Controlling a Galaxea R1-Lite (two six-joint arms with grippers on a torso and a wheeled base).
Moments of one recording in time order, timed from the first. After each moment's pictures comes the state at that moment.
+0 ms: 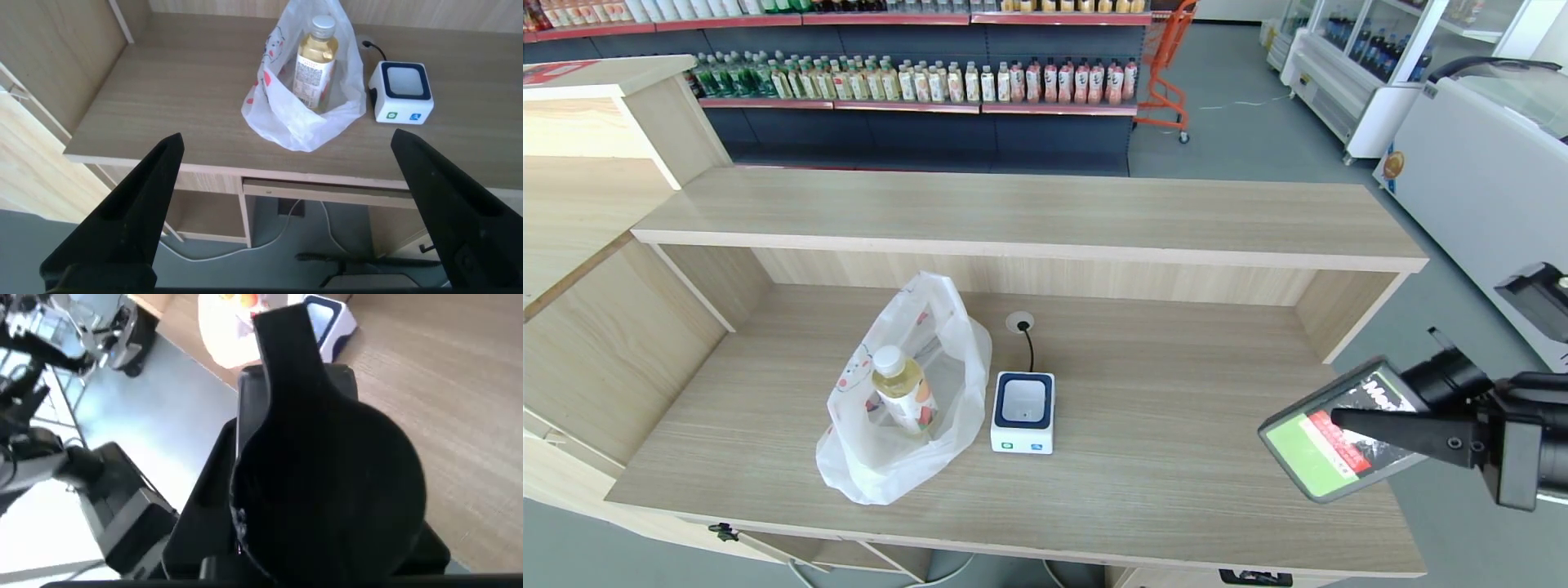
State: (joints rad) left arm 0.00 0.00 0.00 0.00 -0.01 -0.01; right arm 0.14 1.20 -0.60 -0.21 0.71 0.10
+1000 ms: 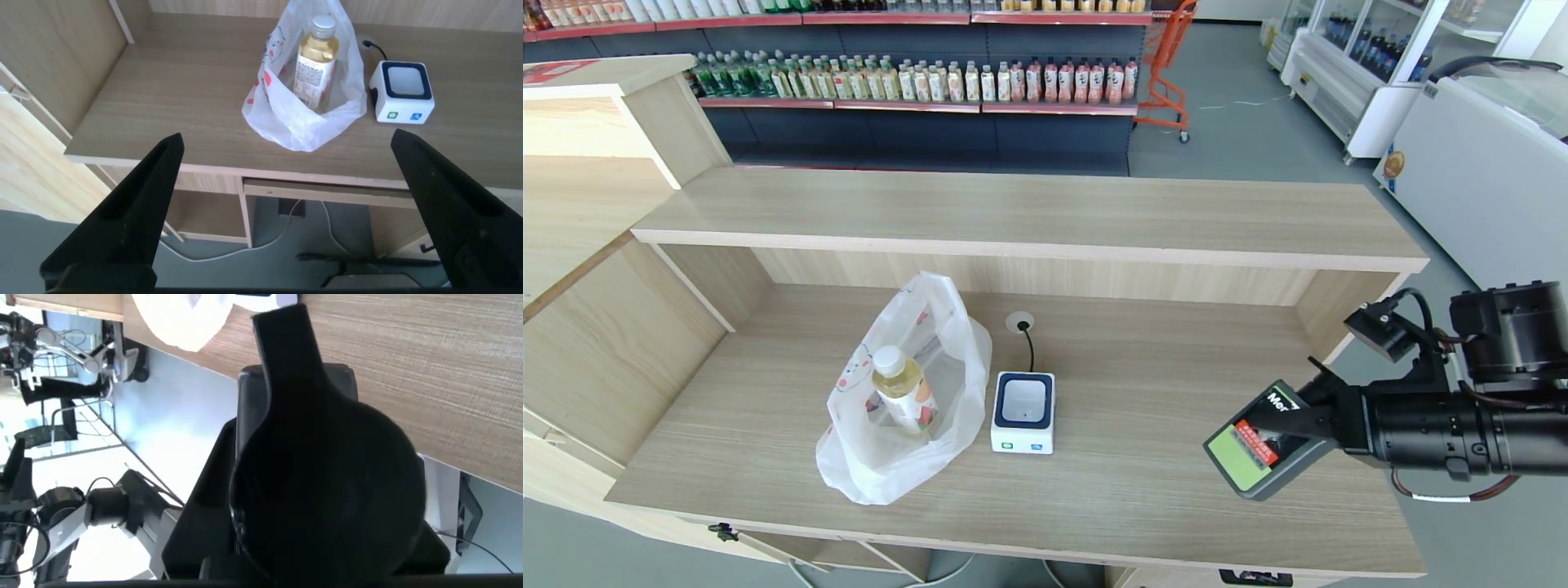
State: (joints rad) left arm 0.00 0.00 0.00 0.00 -0.01 0.00; right arm 0.19 1.52 -0.66 -0.23 0.61 0.33
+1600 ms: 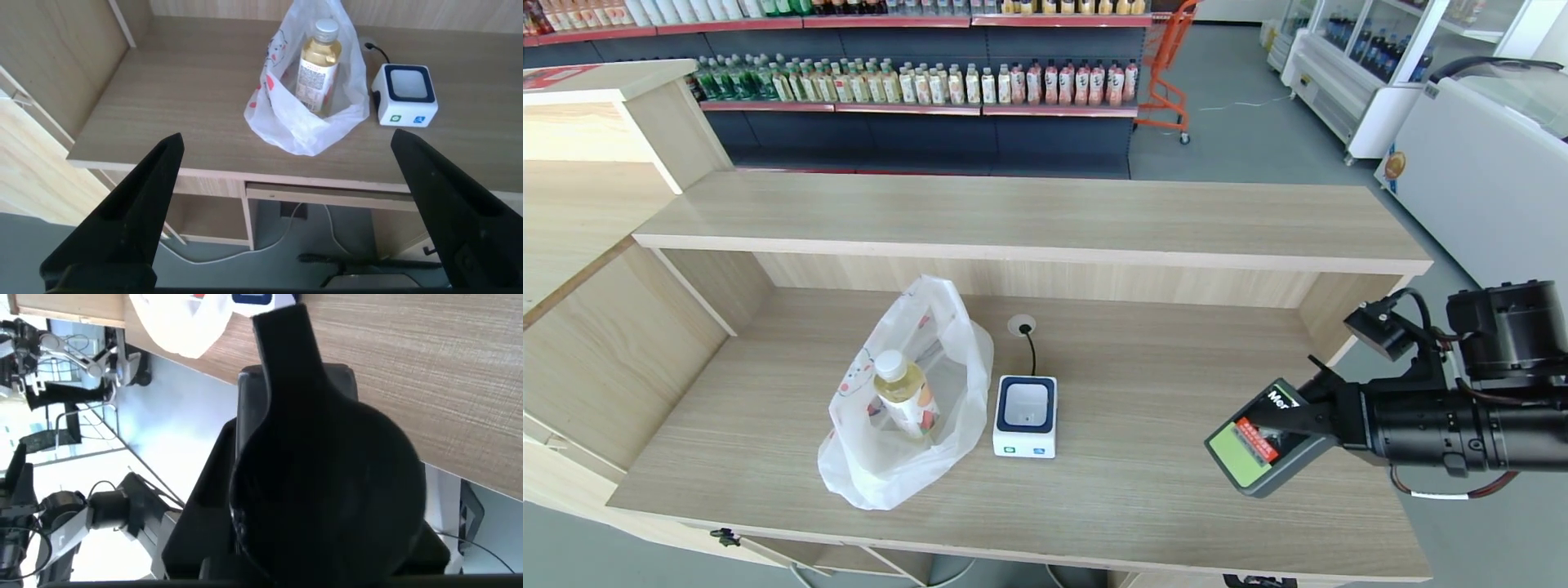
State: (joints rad) left arm 0.00 0.00 0.00 0.00 -0.01 -0.01; right arm 0.18 1.54 -0.68 -0.23 0.61 0.34
